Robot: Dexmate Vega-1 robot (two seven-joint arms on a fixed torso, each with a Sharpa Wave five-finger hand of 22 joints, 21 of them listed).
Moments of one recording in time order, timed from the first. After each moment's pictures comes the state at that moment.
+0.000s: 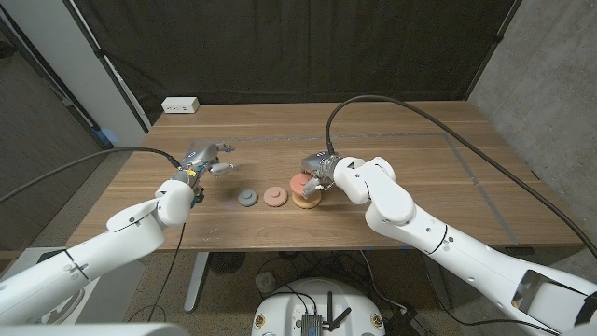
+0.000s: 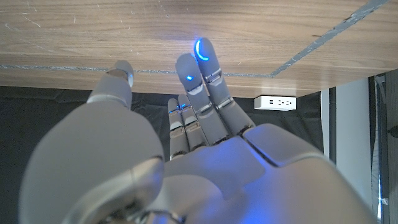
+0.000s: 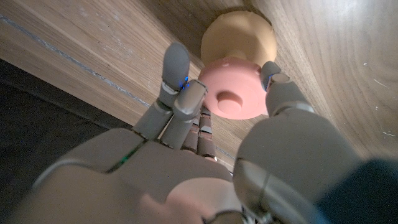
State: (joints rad) left arm 1.17 1.03 0.35 -2.04 0.15 0.45 0.36; left_hand 0.84 -0.02 0.29 -0.16 0.34 0.42 -0.01 0.21 0.21 0.43 -0.13 0.21 0.37 0.97 -0.14 1.37 0.57 0.76 -0.08 1.33 0.31; right arm -0.73 -0.54 -0.89 -2.10 -1.14 -0.49 0.80; right_hand 0.84 -0.08 0.55 -0.21 0.34 0.41 0.09 0.30 0.24 0.51 0.02 0.26 0.59 1.13 -0.22 1.56 1.23 1.07 -0.18 1.52 0.28
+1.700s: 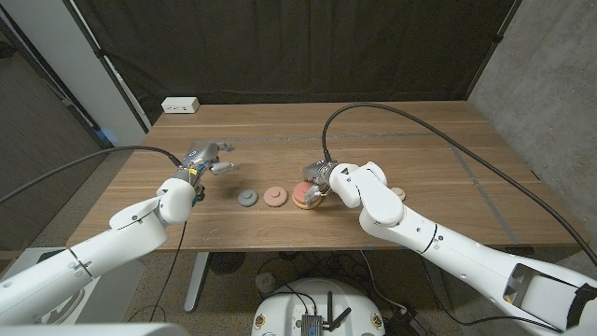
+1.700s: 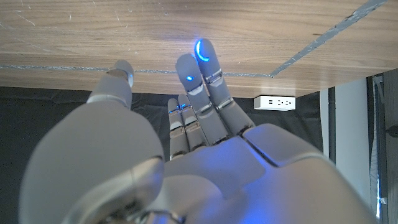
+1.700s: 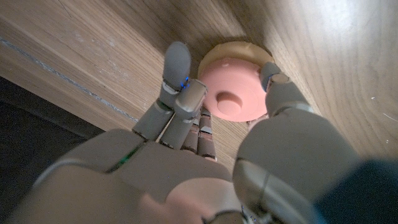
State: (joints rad) left arm 1.15 1.02 0.36 -2.03 0.16 0.46 0.35; left_hand 0.84 -0.02 0.29 -0.16 0.34 0.42 -0.01 0.21 0.21 0.43 -0.12 0.21 0.38 0.97 -0.14 1.38 0.57 0.74 -0.08 1.36 0.29; right arm -0.69 -0.53 -0.97 -2.02 -1.16 -0.54 0.83; right_hand 0.84 -0.08 0.55 -0.21 0.35 0.41 0.08 0.28 0.25 0.51 0.02 0.24 0.60 1.11 -0.21 1.55 1.23 1.06 -0.18 1.51 0.27
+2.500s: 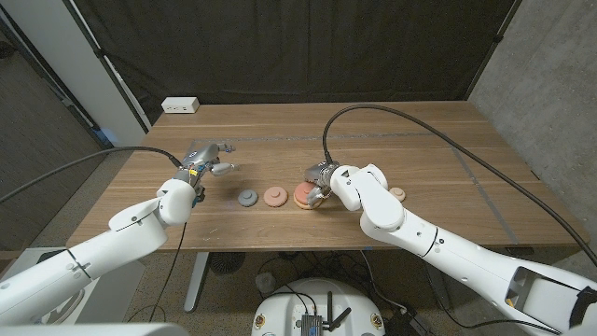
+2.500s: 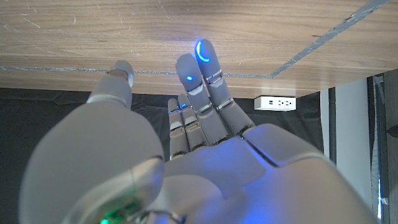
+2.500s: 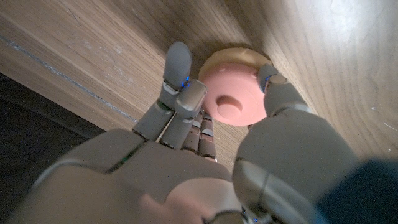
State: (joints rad) left arm 1.16 1.03 0.36 -2.05 0.15 0.47 0.35; left_hand 0.84 -0.02 0.29 -0.16 0.34 0.42 -0.01 0.21 0.21 0.43 -0.12 0.21 0.38 0.97 -0.14 1.38 0.56 0.74 -0.07 1.37 0.27; right arm -0.70 -0.54 -0.96 -2.03 -1.20 -0.55 0.86; right_hand 0.84 -0.08 0.56 -0.20 0.35 0.35 0.02 0.23 0.27 0.44 -0.05 0.18 0.58 1.09 -0.20 1.55 1.23 1.05 -0.17 1.51 0.26
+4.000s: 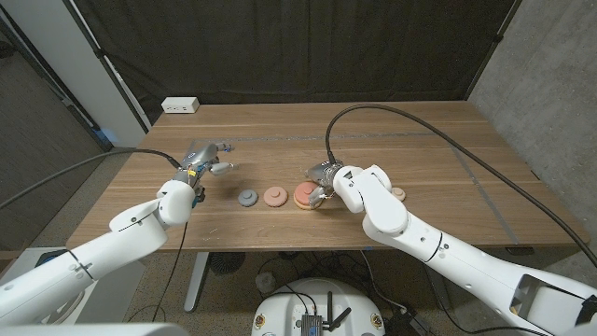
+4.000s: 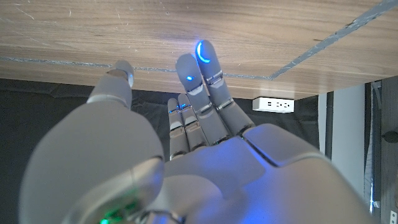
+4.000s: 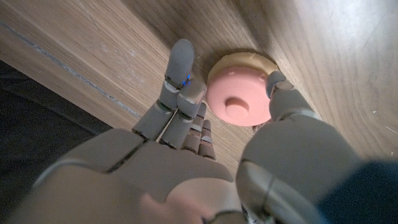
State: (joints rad) left arm 1.17 1.01 0.35 -2.02 0.14 0.44 0.38; left_hand 0.84 -0.02 0.29 -0.16 0.34 0.42 -0.02 0.21 0.21 0.43 -0.12 0.21 0.38 0.97 -0.14 1.38 0.56 0.73 -0.07 1.40 0.26; right arm -0.75 -0.54 -0.93 -2.07 -1.27 -0.53 0.89; right_hand 0.76 -0.16 0.55 -0.16 0.22 0.14 0.02 0.20 0.28 0.31 -0.05 0.19 0.54 0.97 -0.14 1.53 1.23 1.00 -0.15 1.46 0.21
